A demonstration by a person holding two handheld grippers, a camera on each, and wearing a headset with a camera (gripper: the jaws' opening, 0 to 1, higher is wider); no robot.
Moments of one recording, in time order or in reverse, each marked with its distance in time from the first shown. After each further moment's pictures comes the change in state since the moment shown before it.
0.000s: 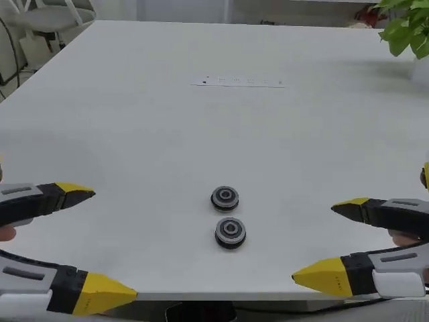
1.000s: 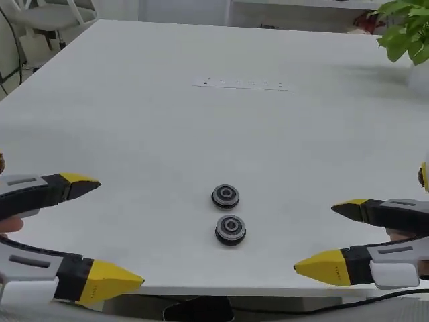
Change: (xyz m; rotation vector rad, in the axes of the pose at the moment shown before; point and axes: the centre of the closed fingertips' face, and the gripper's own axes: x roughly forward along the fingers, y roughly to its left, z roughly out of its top) left arm -0.004 -0.002 0.010 0.000 -0.066 -0.010; right arm -0.002 -0.006 0.001 0.023 -0.017 -0.011
